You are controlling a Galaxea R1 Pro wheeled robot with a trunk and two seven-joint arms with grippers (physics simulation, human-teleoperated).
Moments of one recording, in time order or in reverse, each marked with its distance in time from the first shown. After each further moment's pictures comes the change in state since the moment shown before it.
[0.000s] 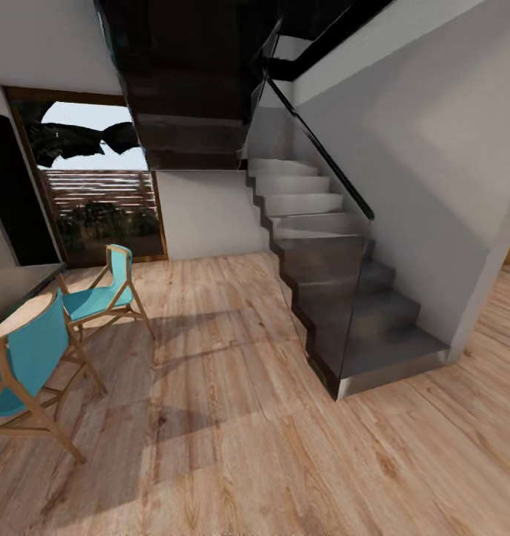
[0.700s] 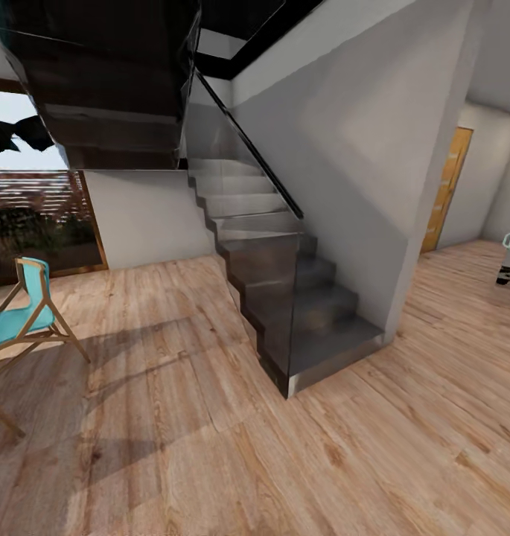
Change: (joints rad) left arm 0.000 0.000 -0.002 0.000 -0.001 0.000 0.000; right arm 0.000 -0.001 -0.001 0.000 -0.001 0.001 0.003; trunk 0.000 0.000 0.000
